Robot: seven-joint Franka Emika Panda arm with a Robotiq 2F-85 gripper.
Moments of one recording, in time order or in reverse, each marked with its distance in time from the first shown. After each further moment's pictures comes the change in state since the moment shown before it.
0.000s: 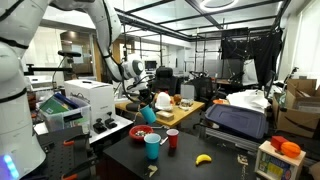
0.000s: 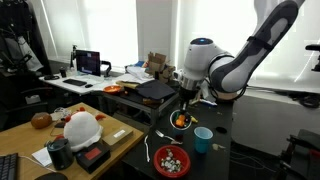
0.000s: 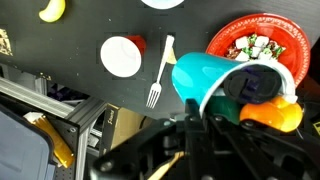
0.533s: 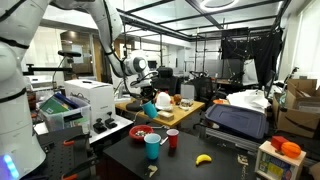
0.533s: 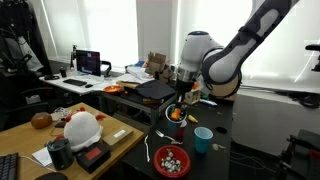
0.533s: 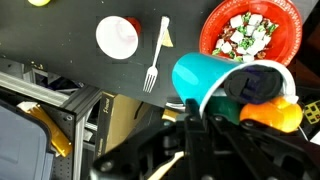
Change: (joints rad) arm -0.055 -0.004 0.053 0.058 0.191 -0.028 -0.182
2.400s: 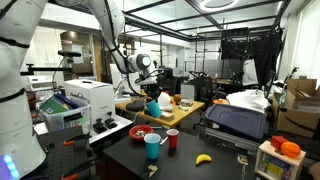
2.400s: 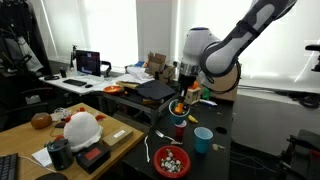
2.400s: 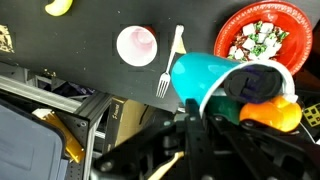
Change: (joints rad) arm -0.080 -0.019 0.033 0.022 0.059 -0.060 -0.105
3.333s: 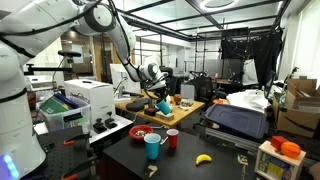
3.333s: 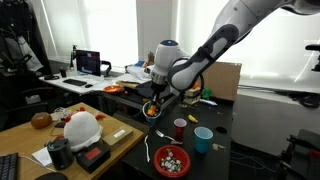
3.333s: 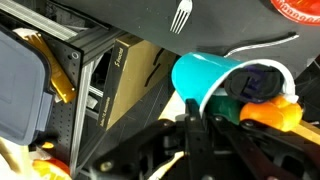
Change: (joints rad) arm 0.141 0.382 -0.079 0.506 -0.061 0.000 0.003
